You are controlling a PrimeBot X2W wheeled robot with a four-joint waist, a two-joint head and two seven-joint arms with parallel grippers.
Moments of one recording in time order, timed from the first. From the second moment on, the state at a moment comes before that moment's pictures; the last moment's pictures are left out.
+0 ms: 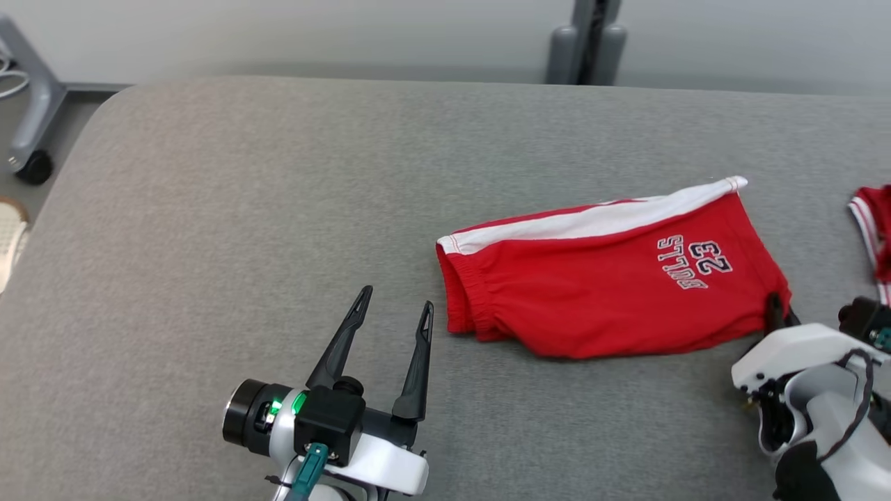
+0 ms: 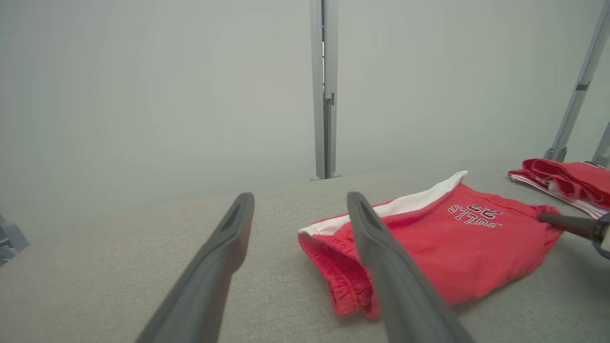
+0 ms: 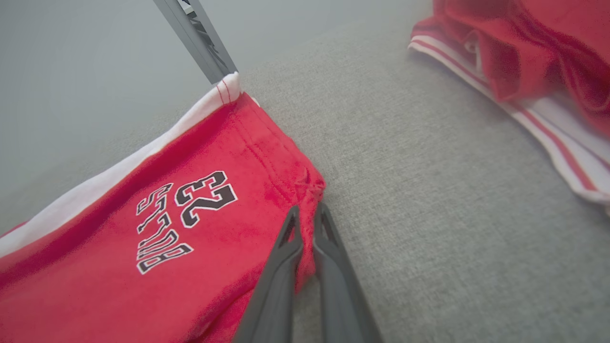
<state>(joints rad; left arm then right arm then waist) -0.13 0.05 -0.46 0.08 -0.13 0.18 -0.26 -0.61 -0.09 -0.17 1.12 0.36 0.13 -0.26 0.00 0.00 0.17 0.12</state>
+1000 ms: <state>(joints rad) -0.07 0.05 -0.43 0.09 -0.12 0.14 -0.26 -0.39 -0.09 0.02 0.79 0.46 0.13 -0.26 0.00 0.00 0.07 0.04</state>
